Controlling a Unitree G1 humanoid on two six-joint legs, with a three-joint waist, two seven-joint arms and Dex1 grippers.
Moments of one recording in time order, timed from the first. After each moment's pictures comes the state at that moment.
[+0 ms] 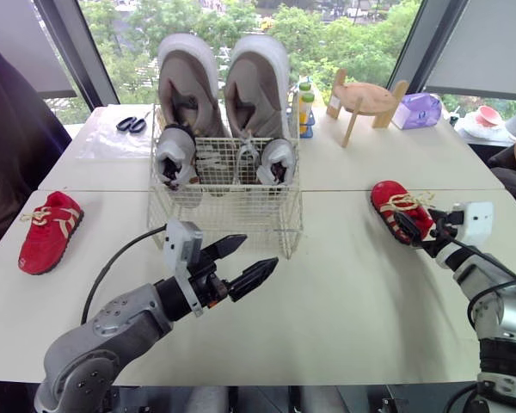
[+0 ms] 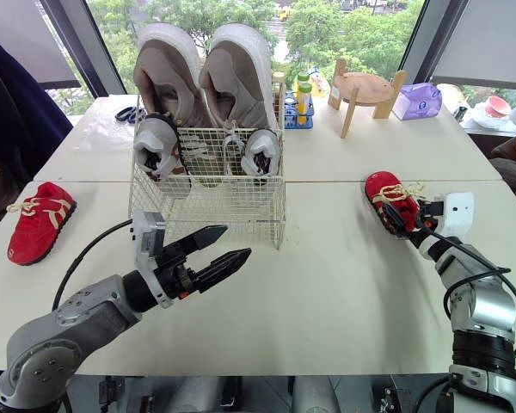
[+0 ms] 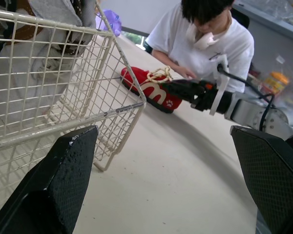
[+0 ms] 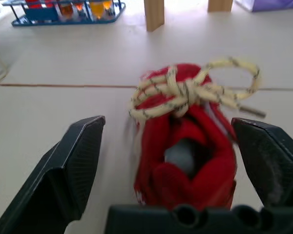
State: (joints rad) left arm -0.03 0.49 0.01 -0.78 -1.04 0.73 -0.27; right arm -0.26 -0.57 -0.40 0.21 0.43 0.35 0.48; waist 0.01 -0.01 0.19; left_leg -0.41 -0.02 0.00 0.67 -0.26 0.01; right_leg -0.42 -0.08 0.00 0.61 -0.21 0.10
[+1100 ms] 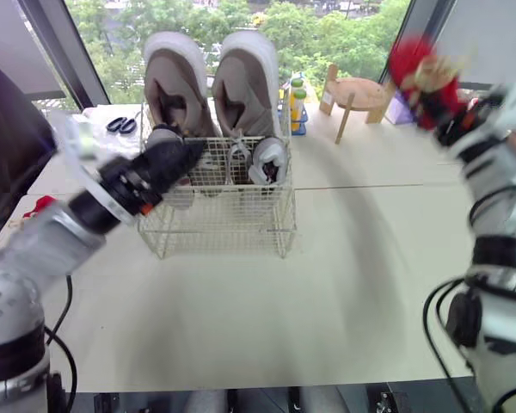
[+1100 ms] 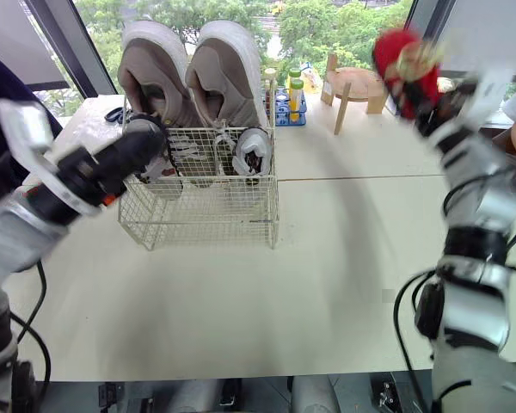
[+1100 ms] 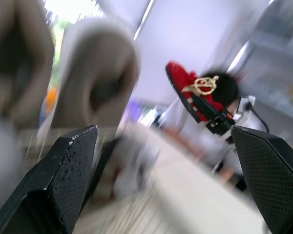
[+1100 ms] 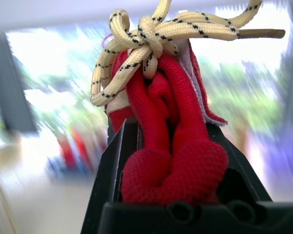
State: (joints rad) left arm -0.49 0.72 0.42 -0.44 -1.68 0.76 -0.04; right arm -1.03 -0.68 -0.36 0.40 0.52 0.29 0.66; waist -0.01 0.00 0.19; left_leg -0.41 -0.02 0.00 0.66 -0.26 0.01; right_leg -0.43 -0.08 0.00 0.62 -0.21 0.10
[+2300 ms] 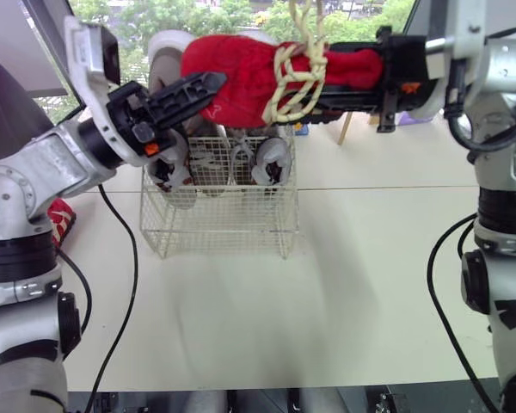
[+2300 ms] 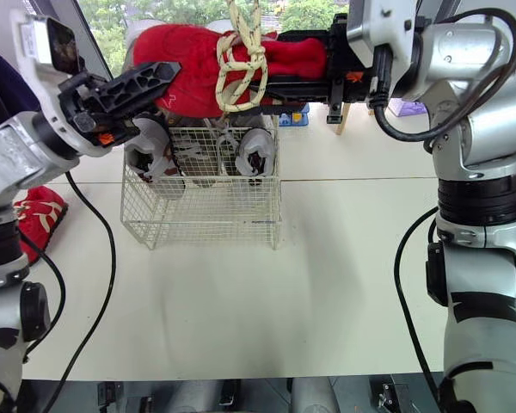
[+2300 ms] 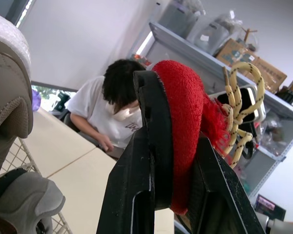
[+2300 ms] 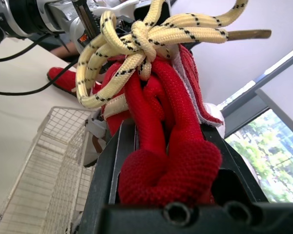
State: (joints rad) left arm -0.88 0.70 0.24 -0.04 -1.80 1.01 -0.26; right arm -1.18 -0.73 0.02 0.00 0.46 0.28 1.24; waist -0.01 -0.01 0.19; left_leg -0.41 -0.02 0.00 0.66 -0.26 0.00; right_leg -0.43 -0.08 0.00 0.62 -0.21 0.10
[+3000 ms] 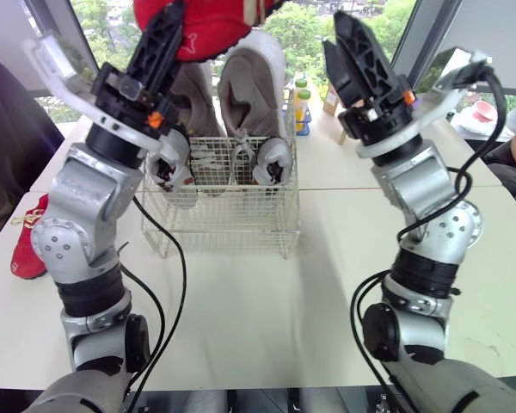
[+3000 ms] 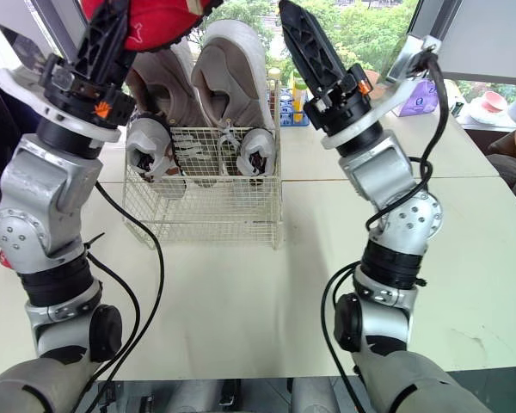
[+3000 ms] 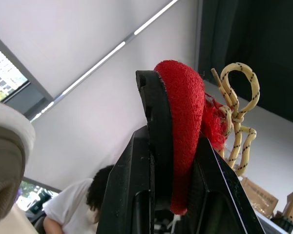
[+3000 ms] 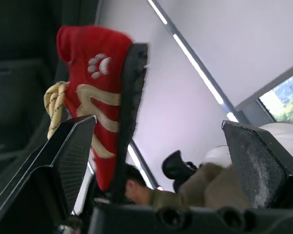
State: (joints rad) left arm -0.74 0.30 0.31 -0.36 -1.80 0.56 0.10; right arm -0.86 -0.09 -0.36 -0.24 1.35 0.74 0.20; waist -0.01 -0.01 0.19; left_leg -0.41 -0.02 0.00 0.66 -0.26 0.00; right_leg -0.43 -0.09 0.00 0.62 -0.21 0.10
